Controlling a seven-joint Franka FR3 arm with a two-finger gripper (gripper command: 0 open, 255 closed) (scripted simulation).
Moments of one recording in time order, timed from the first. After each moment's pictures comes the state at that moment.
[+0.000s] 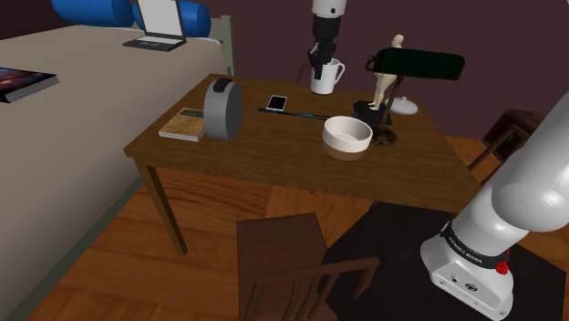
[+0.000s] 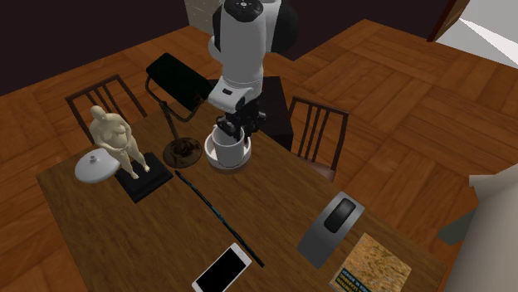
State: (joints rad) arm -0.02 0.04 0.05 -1.78 -0.07 1.83 -0.12
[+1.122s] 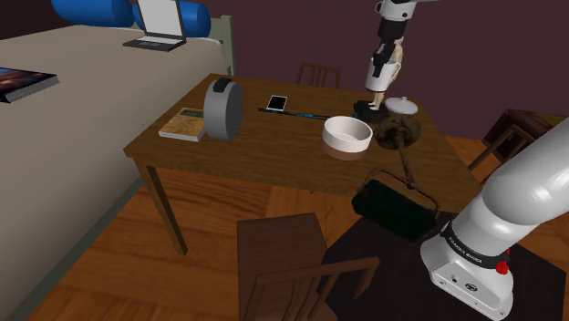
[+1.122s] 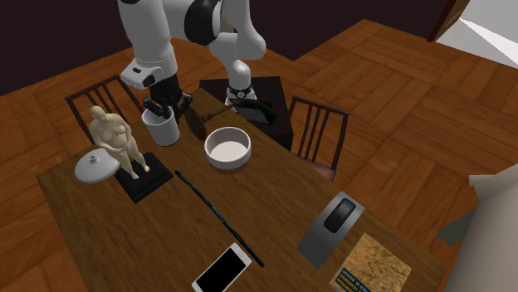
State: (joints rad) arm -0.21 -0.15 -0.16 -2.01 -0.08 1.89 -0.51
